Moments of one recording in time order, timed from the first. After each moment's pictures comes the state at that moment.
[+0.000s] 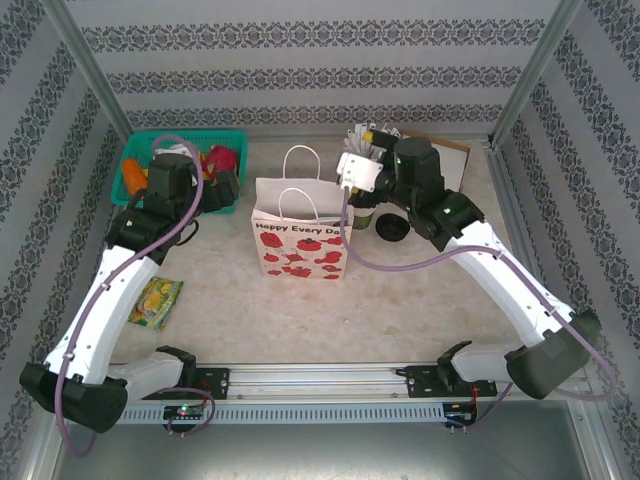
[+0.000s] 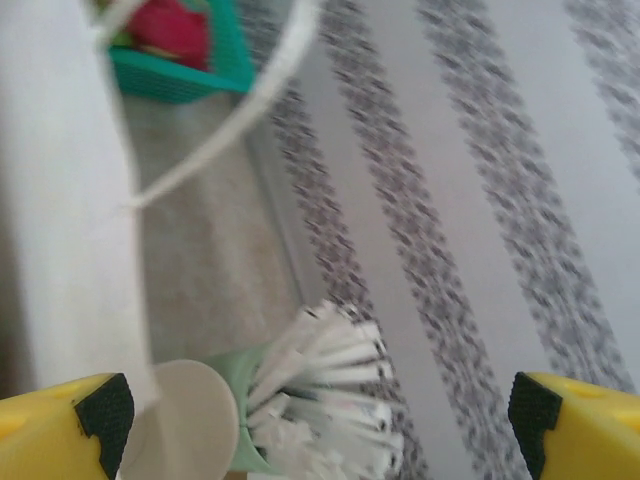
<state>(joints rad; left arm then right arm) -0.27 1.14 1.29 -0.76 -0.22 -0.46 0.53 1.29 1.33 -0.37 0.02 -0.89</state>
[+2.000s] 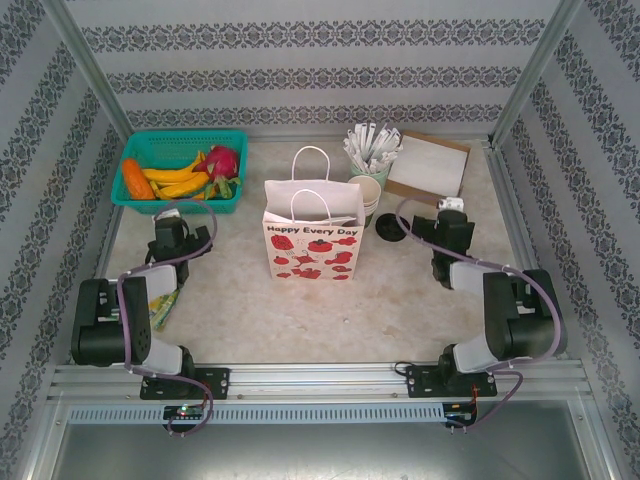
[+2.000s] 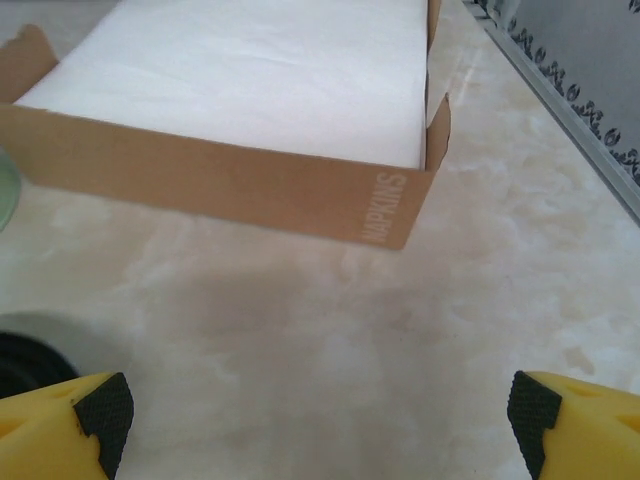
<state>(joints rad) 0.13 1.45 0.48 0.32 -0.14 -0.20 0.04 1.48 0.46 0.51 0.22 0.08</state>
